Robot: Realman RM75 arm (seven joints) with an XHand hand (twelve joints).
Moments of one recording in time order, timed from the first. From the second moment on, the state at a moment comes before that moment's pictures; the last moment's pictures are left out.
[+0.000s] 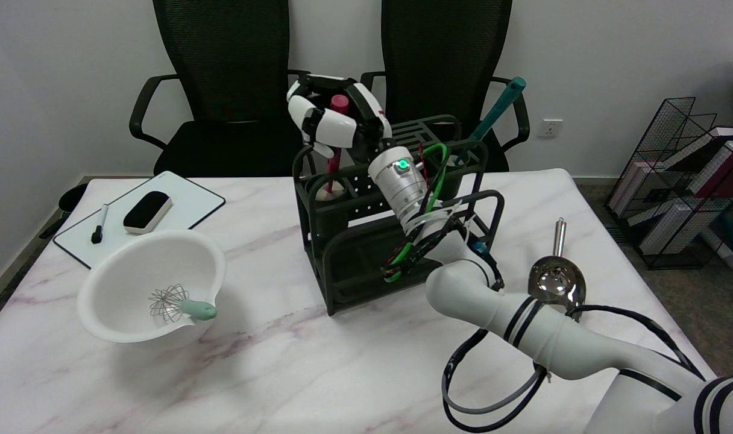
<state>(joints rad) 0.47 -1.35 -2.14 1.17 0.88 0.53 1.13</state>
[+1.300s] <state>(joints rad) 0.55 -1.40 -2.15 1.11 0.87 0.44 1.12</state>
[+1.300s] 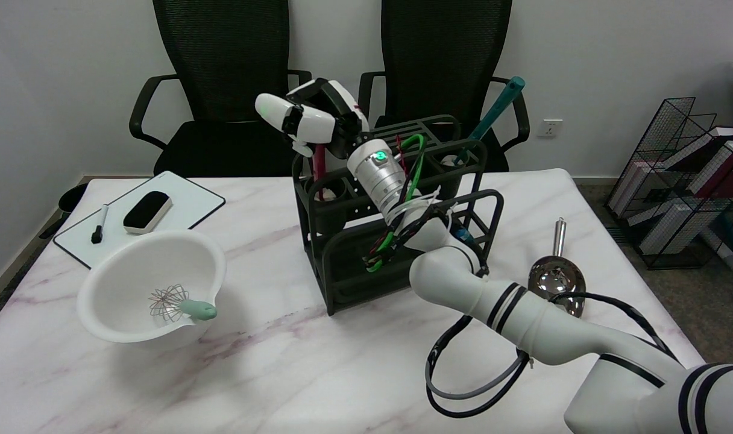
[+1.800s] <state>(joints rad) 0.58 -1.41 -2.14 1.09 0.88 0.42 1.12</state>
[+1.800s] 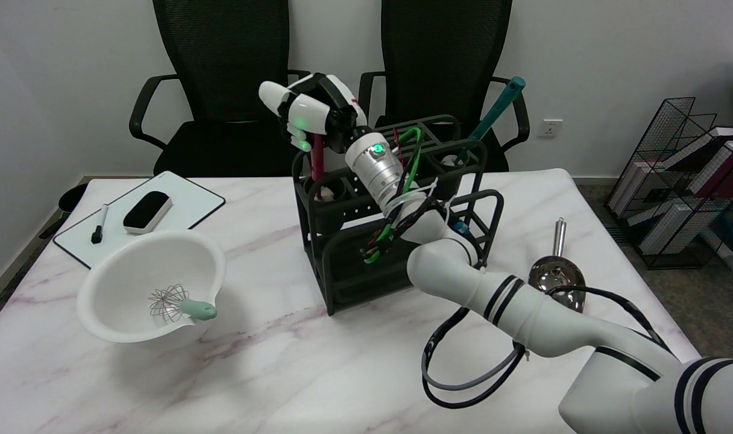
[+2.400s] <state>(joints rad) 0.61 -1.38 -2.12 1.11 0.95 0.30 1.12</state>
